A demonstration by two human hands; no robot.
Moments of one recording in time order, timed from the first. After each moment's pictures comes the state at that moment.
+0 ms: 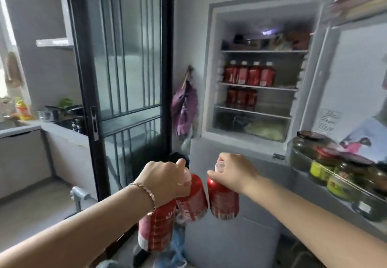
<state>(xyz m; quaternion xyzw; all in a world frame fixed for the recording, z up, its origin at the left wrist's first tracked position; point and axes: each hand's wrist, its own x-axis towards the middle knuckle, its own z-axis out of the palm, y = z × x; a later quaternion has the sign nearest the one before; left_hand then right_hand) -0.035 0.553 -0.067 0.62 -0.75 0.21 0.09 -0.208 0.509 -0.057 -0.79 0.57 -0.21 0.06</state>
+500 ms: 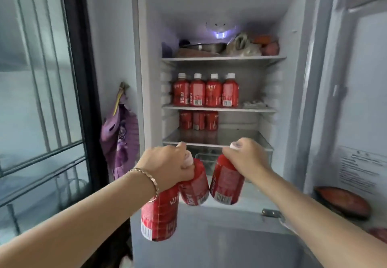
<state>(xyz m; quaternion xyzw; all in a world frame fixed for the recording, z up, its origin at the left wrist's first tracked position) -0.128 0.155 0.013 0.48 -0.84 0.16 0.18 -0.320 0.165 -0.002 -0.57 0.69 -0.44 0.01</state>
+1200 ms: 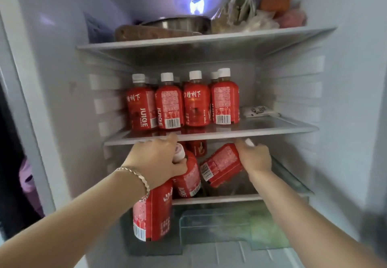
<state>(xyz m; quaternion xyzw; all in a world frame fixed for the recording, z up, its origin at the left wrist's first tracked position) -0.223 -0.137 0.043 0.42 -0.87 0.18 0.21 -0.429 -0.114 -0.006 -0.28 0.66 -0.67 0.18</state>
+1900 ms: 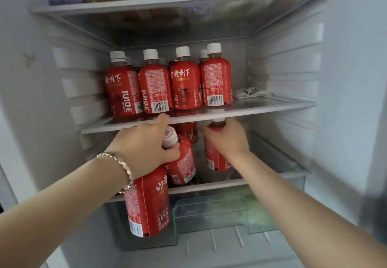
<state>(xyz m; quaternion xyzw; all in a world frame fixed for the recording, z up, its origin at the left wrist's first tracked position) -0.227 -0.153 0.037 0.39 -0.88 0.17 0.21 -0.418 -0.148 -0.017 -0.46 0.69 -0.56 0.06</state>
